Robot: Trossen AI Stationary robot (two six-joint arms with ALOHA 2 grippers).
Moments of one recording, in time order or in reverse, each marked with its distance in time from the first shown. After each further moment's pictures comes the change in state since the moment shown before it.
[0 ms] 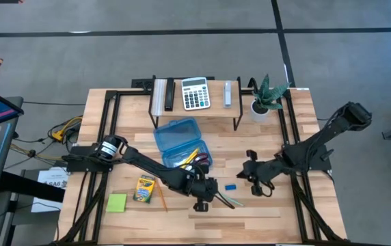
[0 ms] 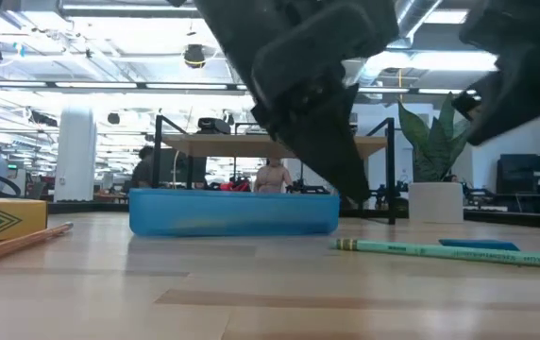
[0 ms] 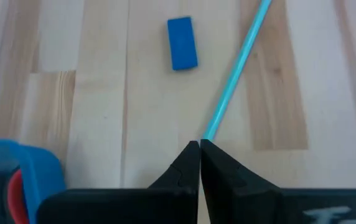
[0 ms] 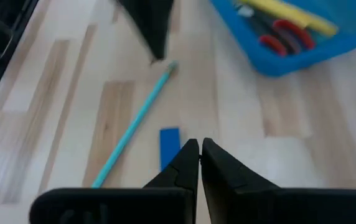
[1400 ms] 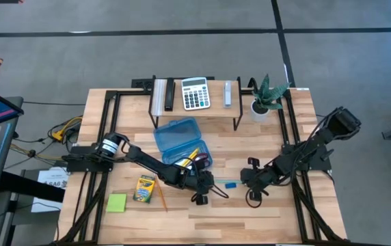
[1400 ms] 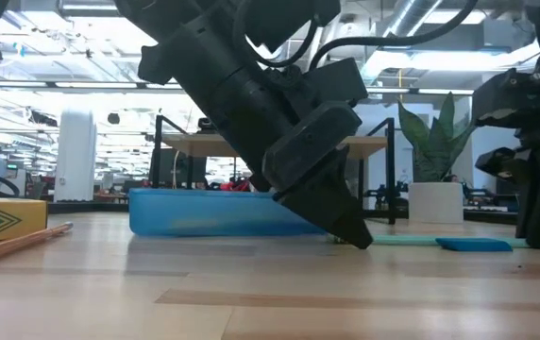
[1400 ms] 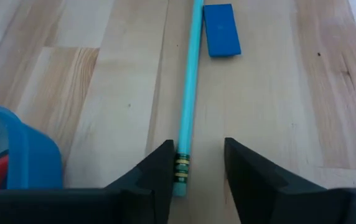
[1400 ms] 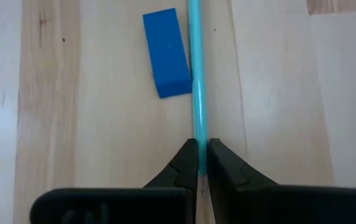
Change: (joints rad) left arm 0.057 0.003 -0.265 0.371 -0.020 -0.053; right arm 0.039 0.290 -0.011 -0.038 -0.080 0.177
